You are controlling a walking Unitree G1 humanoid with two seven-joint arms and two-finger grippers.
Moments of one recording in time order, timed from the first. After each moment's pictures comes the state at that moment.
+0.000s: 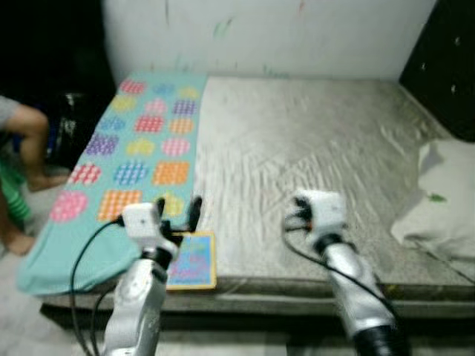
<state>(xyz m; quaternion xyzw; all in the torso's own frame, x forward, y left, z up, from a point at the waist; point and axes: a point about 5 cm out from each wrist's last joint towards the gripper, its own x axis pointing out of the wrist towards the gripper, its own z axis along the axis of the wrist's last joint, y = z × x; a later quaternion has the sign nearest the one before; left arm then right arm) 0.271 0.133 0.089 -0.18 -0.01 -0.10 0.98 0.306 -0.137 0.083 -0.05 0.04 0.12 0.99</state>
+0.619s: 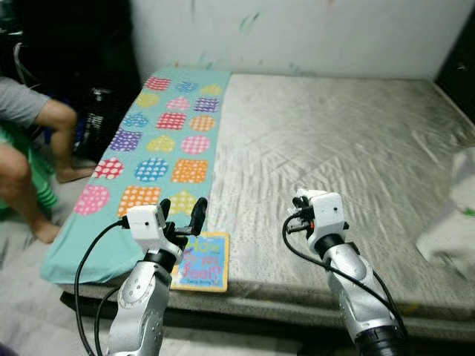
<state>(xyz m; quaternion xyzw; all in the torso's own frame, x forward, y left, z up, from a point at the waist) 0.270 0.130 0.089 -0.18 -0.01 -0.11 0.98 0.306 -0.143 0.082 -0.06 0.04 0.11 0.99</state>
